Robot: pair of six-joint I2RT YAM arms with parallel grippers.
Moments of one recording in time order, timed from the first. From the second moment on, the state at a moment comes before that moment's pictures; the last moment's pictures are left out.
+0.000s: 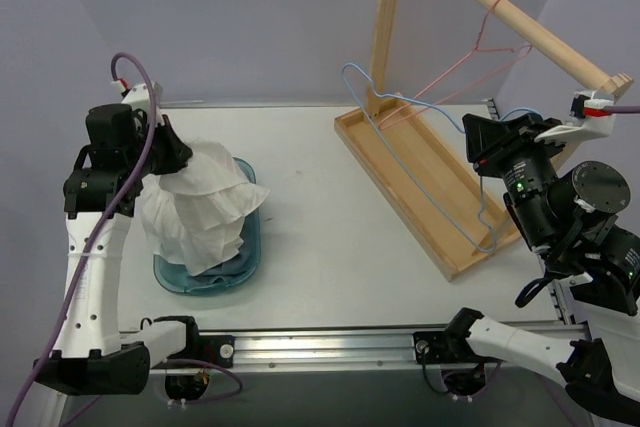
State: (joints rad) left arm -0.04 1.16 1.52 -0.86 0.17 -0.23; right arm 0.78 0.90 1.64 -0.62 0.63 0.38
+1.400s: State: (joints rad) left arm -0.01 1.58 1.06 -0.76 -0.06 -0.41; right arm 0.78 0.85 1.56 -0.63 0.55 0.42
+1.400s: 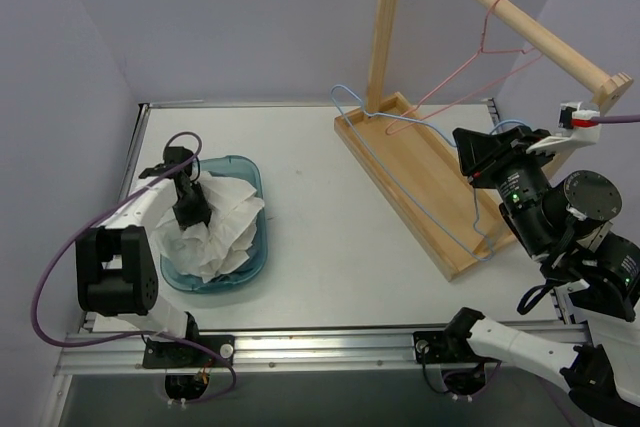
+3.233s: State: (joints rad) left arm -0.53 1.11 1.48 -0.57 1.02 -0.19; right arm 0.78 1.04 1.75 -1.09 -0.07 0.30
